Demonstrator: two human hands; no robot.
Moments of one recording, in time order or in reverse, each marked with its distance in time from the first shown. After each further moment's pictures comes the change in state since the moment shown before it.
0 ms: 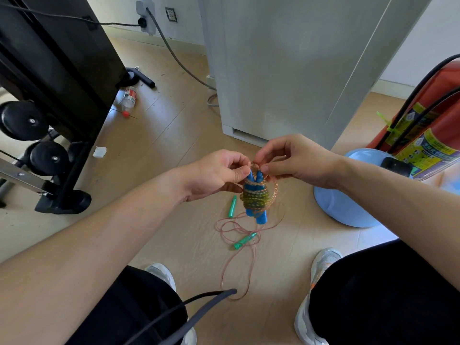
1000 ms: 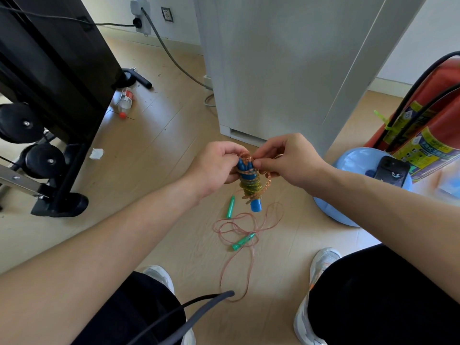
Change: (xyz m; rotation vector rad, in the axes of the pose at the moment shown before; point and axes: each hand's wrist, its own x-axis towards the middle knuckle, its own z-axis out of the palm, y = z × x) left_hand 0.013 0.005 0.015 0.063 0.419 0.035; right_hand 0.004 0.002 0.016 -0.155 0.369 0.054
